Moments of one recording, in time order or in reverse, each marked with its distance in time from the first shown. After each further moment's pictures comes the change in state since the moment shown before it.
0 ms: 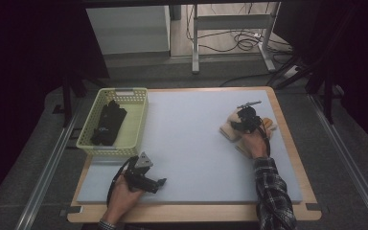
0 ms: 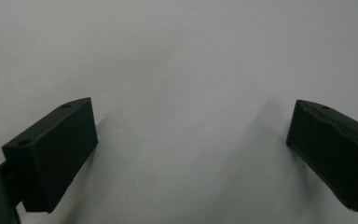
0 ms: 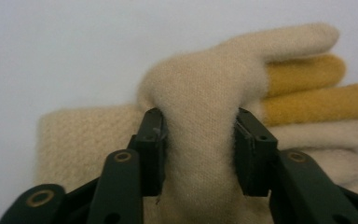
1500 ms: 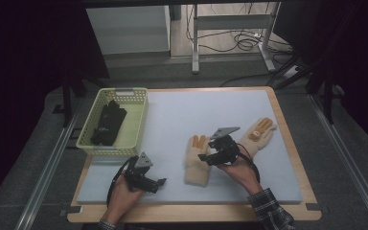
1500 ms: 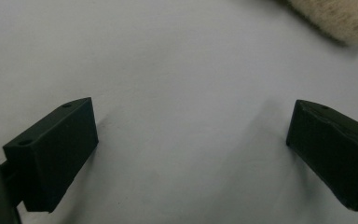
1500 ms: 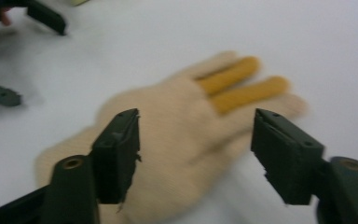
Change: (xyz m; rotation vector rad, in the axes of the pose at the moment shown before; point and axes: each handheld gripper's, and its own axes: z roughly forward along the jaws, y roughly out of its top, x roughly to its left) left arm 0.000 0.000 0.000 -0.001 0.000 -0.005; right arm 0.124 -0.040 -0.073 -0.089 0.410 -0.266
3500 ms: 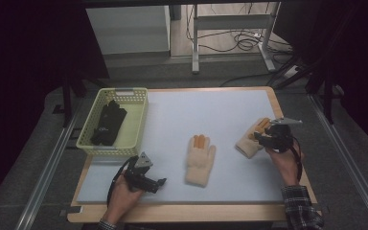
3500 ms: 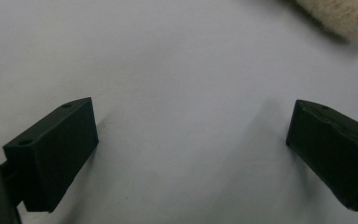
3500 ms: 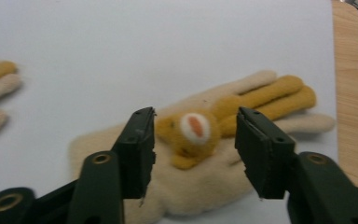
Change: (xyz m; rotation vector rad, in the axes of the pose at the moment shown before) left arm 0.000 0.000 0.000 0.000 0.000 0.000; right arm -0.118 -0.064 -0.086 -0.099 -0.437 0.286
